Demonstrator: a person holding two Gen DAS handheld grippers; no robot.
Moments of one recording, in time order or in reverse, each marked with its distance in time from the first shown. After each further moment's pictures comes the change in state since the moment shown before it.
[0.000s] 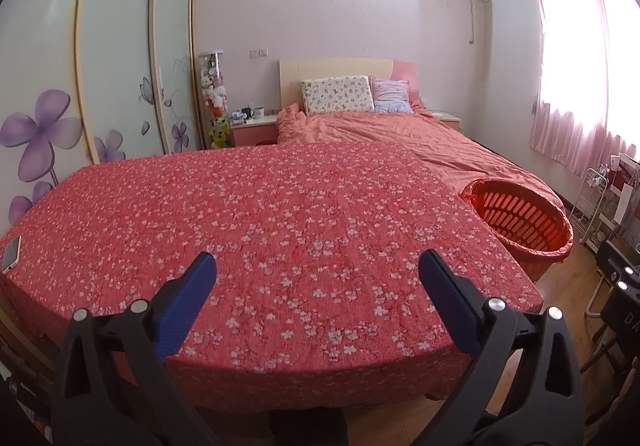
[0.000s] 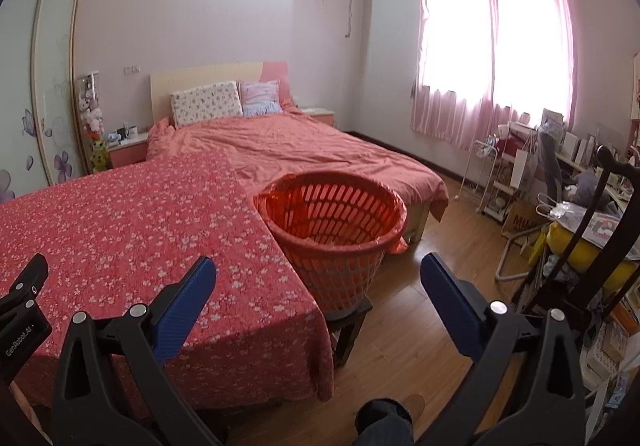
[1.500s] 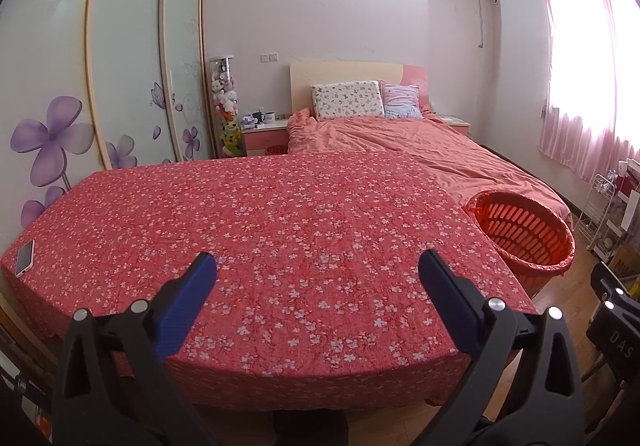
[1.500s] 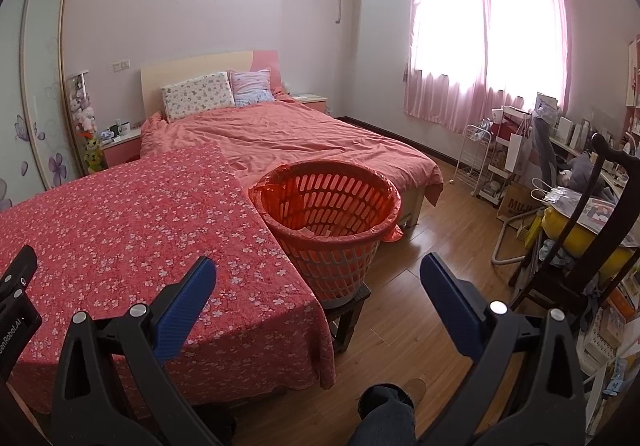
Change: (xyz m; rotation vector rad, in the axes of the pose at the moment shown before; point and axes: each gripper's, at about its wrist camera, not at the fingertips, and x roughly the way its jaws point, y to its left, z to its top) left arm -0.017 -0.007 0.017 -0.009 -0.020 0.047; right arm -0.009 -0.001 0.005 0.029 0.034 -0.014
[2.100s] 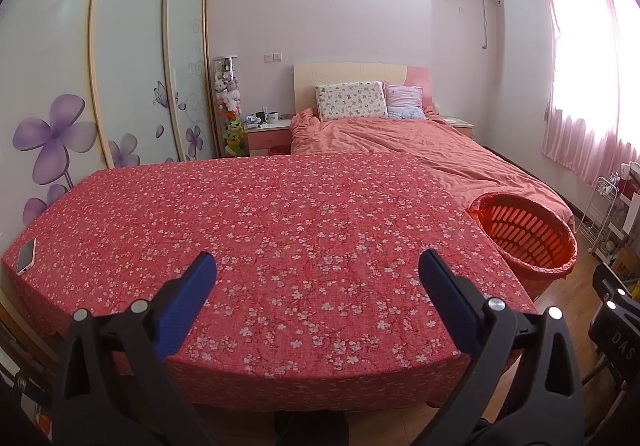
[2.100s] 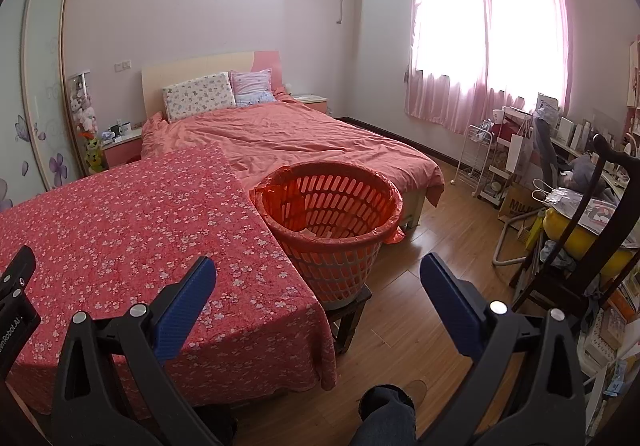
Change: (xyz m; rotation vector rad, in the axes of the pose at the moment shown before) left arm 0.002 0.002 0.001 -0.007 -0.001 0.007; right arm 0.001 0.001 0.003 -0.001 0.001 0.002
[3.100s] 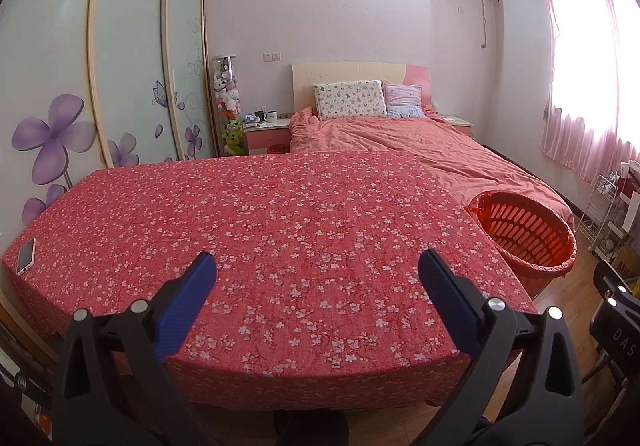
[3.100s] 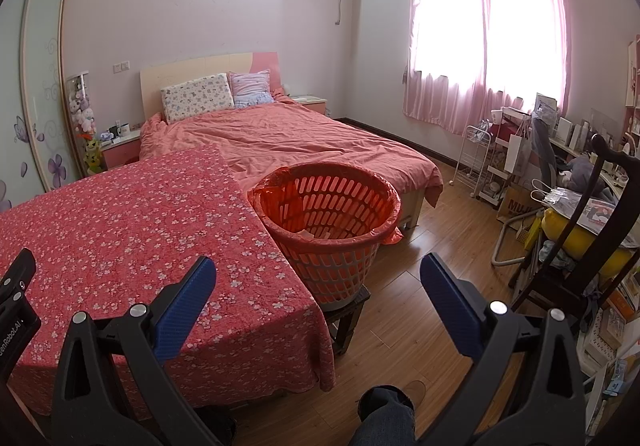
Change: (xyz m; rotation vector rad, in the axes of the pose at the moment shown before) left arm 0.000 -0.001 -0.002 -0.001 0.002 -0.001; right arm 0.001 -0.002 0.001 0.002 -0.002 -0.004
